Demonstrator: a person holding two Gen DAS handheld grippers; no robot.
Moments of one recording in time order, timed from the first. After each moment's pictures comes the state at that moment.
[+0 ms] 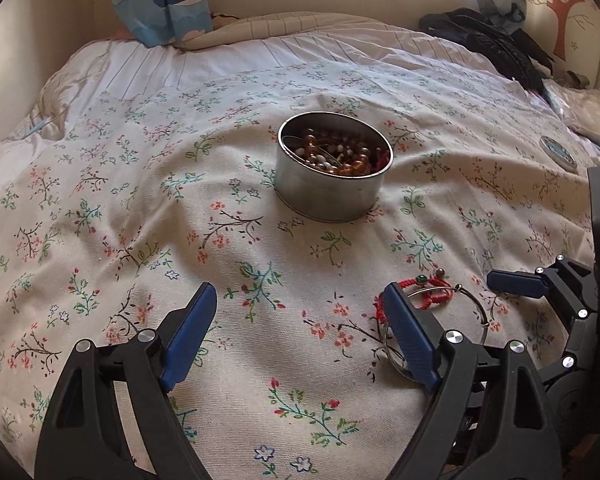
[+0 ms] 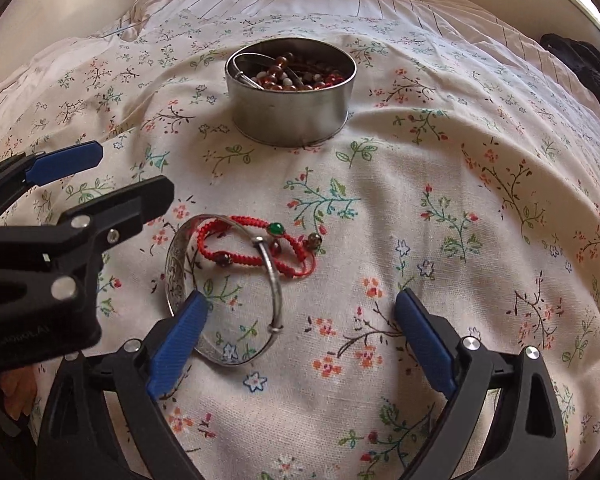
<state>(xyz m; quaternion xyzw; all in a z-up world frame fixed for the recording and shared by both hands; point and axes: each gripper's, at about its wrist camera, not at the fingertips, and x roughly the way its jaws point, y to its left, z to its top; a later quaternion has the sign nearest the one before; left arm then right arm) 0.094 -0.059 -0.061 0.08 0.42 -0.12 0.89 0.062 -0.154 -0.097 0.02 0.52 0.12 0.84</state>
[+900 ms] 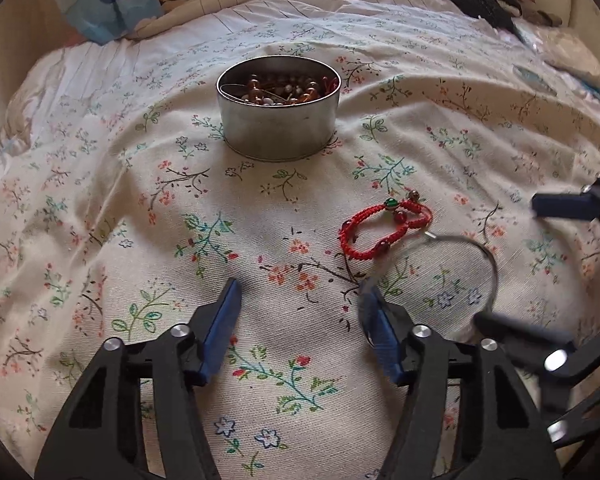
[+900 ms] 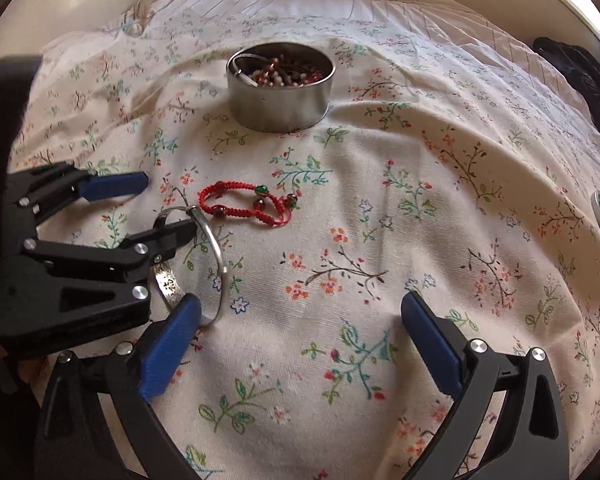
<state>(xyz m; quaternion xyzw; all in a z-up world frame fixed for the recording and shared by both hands) 0.077 -0.081 -0.088 0.16 0.46 -0.15 0.86 0.029 -0.187 -0.072 0.03 0.52 0.09 0.85</state>
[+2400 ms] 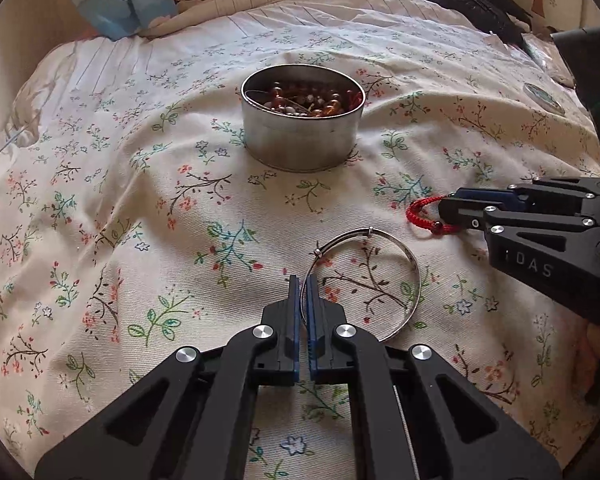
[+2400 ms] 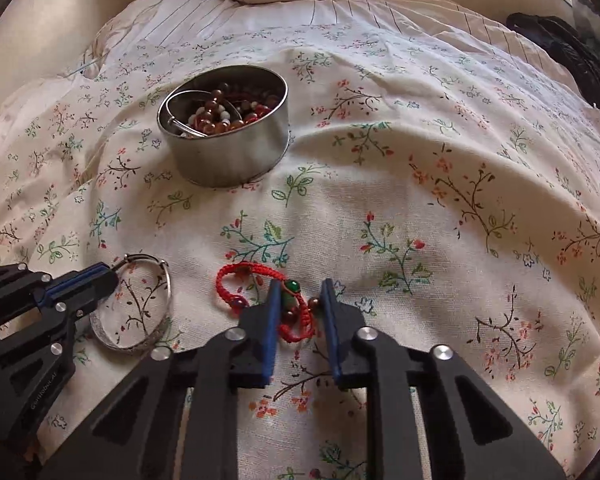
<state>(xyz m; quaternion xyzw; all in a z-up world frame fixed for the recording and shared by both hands) 0.087 -0.064 -0.081 0.11 0.46 -0.16 0.86 0.087 -0.190 -0.094 0.09 0.51 0.08 0.85</state>
